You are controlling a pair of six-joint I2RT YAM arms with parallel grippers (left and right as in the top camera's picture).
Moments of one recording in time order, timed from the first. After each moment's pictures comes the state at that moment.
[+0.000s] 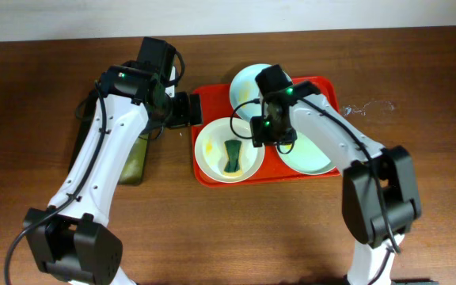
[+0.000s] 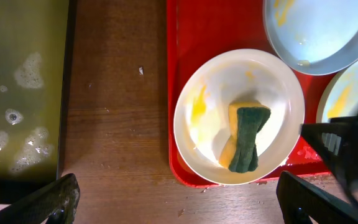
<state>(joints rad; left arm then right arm) -0.27 1.80 1.73 -1.20 0.08 -0.36 0.38 2.03 1.55 -0.94 -0.15 0.28</state>
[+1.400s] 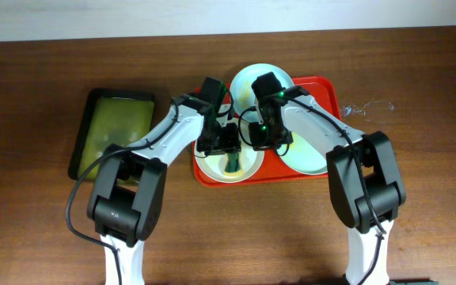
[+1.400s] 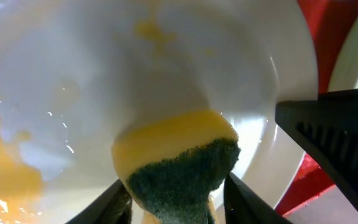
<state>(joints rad) -0.44 2.12 1.53 -0.78 0.36 -0.38 0.38 2.14 1.55 -0.88 -0.15 0.23</state>
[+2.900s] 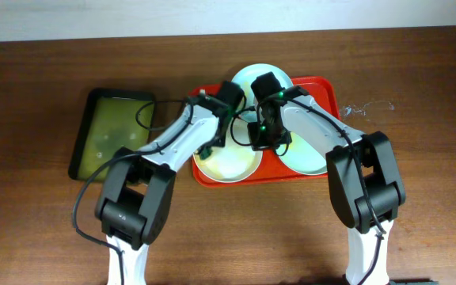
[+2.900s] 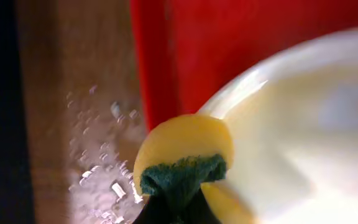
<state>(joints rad) -0.51 2.13 1.61 -0.93 -0.35 -0.42 0.38 2.14 1.55 -0.87 -0.16 0.23</state>
